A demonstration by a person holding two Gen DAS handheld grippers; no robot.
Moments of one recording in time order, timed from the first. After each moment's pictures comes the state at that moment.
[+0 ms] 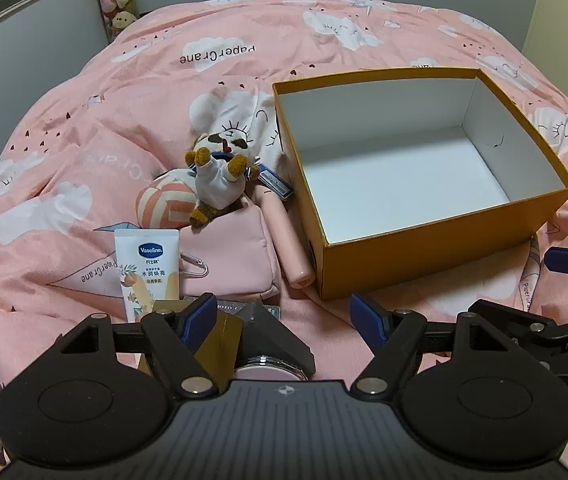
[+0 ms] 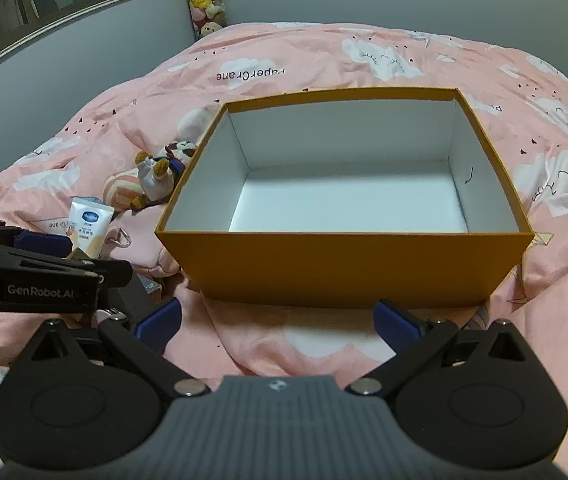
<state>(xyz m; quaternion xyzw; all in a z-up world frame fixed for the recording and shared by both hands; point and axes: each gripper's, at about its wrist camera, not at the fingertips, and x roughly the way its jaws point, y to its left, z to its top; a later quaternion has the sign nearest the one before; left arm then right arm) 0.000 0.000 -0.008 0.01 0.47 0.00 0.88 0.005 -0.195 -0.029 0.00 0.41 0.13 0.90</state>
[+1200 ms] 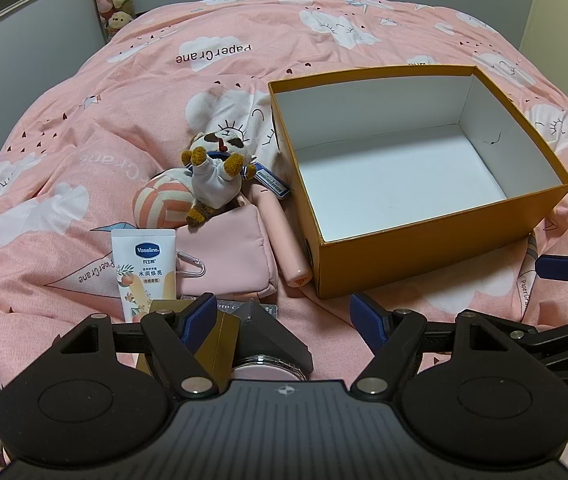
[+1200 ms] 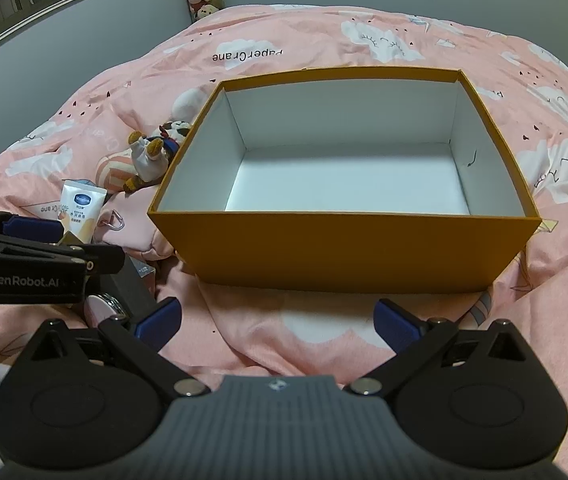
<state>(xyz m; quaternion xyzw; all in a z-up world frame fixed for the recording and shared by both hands) 0.000 -0.002 -0.008 0.02 0.47 0.00 0.88 0.008 -0.190 -0.038 -0.01 0.43 0.12 0.89</state>
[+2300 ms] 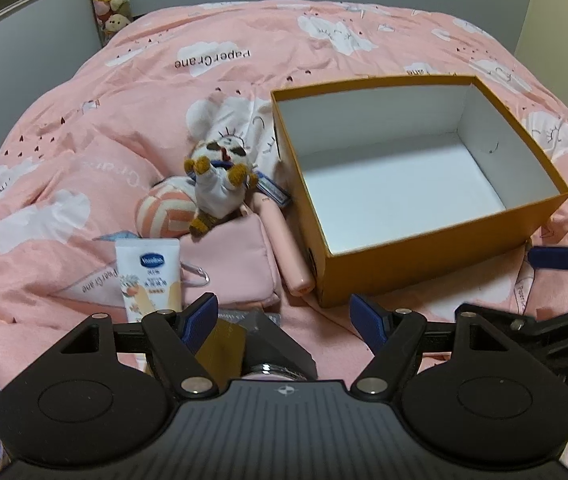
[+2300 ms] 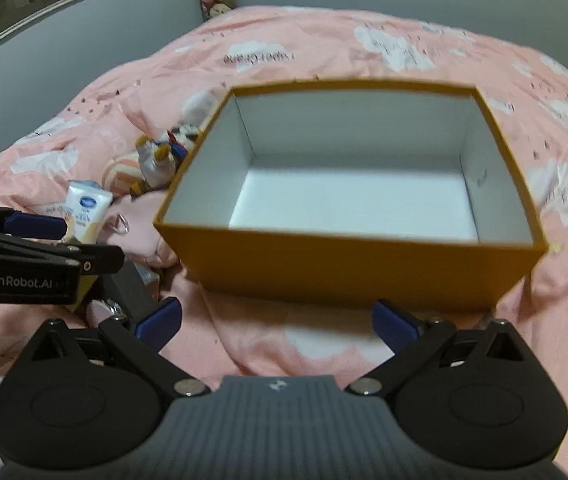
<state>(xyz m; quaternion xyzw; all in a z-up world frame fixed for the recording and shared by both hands) 0.003 0.006 0.001 0.01 0.46 -0.01 0.89 0.021 -0.185 -0.028 -0.02 0.42 0.14 0.90</state>
